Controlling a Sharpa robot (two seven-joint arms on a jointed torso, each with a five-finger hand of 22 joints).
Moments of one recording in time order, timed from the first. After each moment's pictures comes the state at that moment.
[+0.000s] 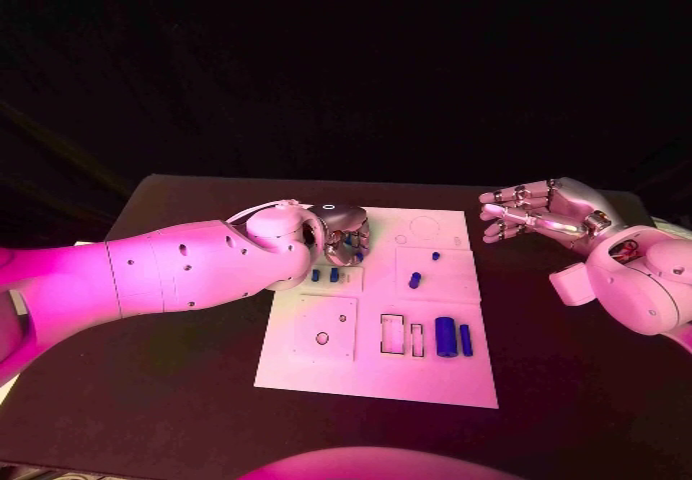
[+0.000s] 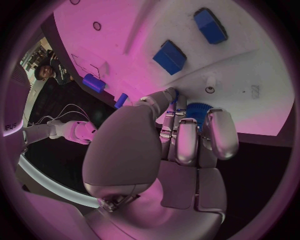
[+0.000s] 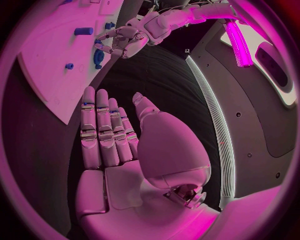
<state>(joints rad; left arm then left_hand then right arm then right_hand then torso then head) 1.20 -0.75 -0.05 1.46 -1.55 -0.16 -0.22 1.49 -0.19 0.57 0.04 0.12 1.09 0.14 0.18 0.14 1.20 0.07 0.18 0.12 1.47 -0.02 1.32 1.22 0.08 1.46 0.08 1.23 1.31 1.15 -0.92 0.09 1.54 -0.52 -0.23 0.19 1.36 -0.01 0.09 0.07 0.23 0.95 0.22 0.06 0.09 1.13 0.15 0.08 0.12 1.23 0.08 0.09 0.37 0.18 1.18 0.19 0.15 0.07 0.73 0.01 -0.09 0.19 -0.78</state>
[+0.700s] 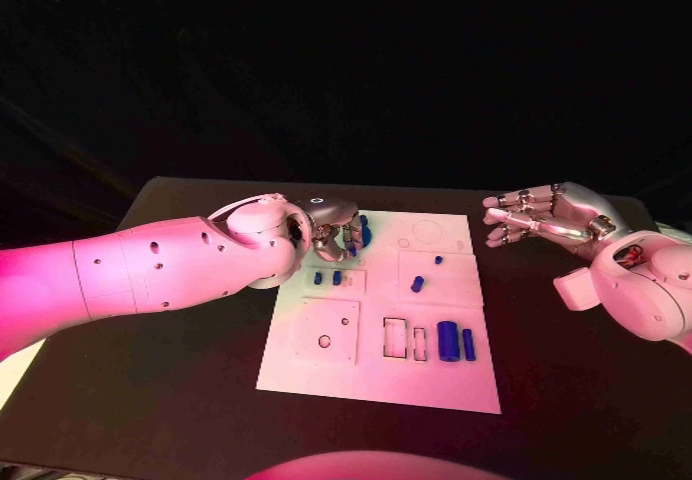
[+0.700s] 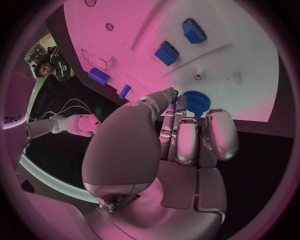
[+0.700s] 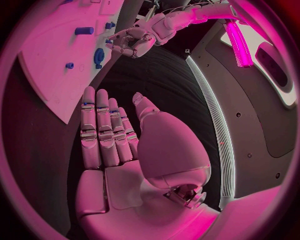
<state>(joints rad) 1.22 -0.84 -0.03 1.55 -1.53 -0.17 -0.22 1.47 -0.20 0.57 0.04 0.12 1.10 0.14 0.18 0.14 1.20 0.07 0.17 0.12 1.47 -0.02 1.32 1.22 0.08 1.46 0.08 1.23 1.31 1.15 -0.93 0.09 1.53 -0.53 -0.23 0.19 1.36 -0.01 0.09 0.07 0.23 0.95 0.22 0.06 0.09 1.13 0.15 0.08 0.12 1.23 0.08 0.09 0.37 0.18 1.18 0.19 0.15 0.07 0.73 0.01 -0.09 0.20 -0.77</state>
